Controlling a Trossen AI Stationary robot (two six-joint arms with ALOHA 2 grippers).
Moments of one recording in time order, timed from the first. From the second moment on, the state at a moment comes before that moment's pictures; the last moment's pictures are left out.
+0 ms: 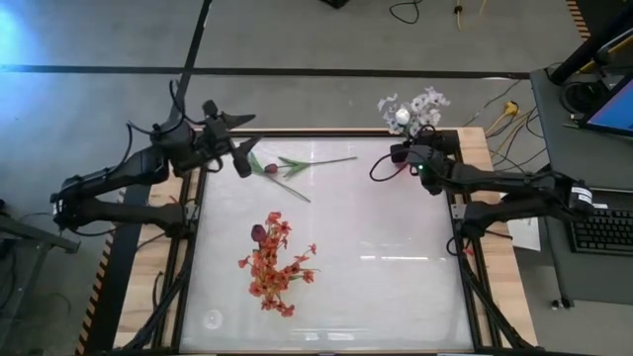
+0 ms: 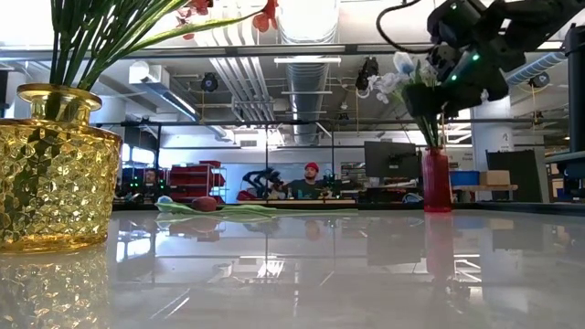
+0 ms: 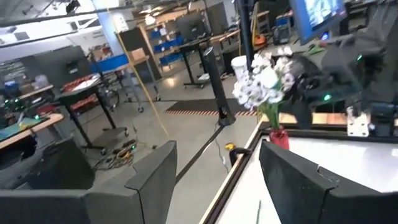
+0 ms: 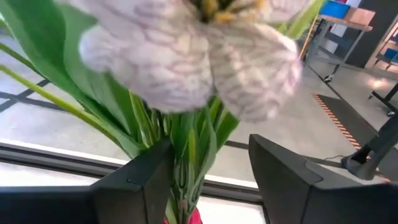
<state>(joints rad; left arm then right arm) 0.29 0.87 1.00 -0.16 -0.30 0.27 -0.41 1.05 0.55 0.01 1.09 0.24</state>
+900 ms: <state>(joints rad) 0.29 0.96 1.00 -0.22 -0.30 0.18 -0.40 0.86 0.55 -0.21 0.87 0.42</state>
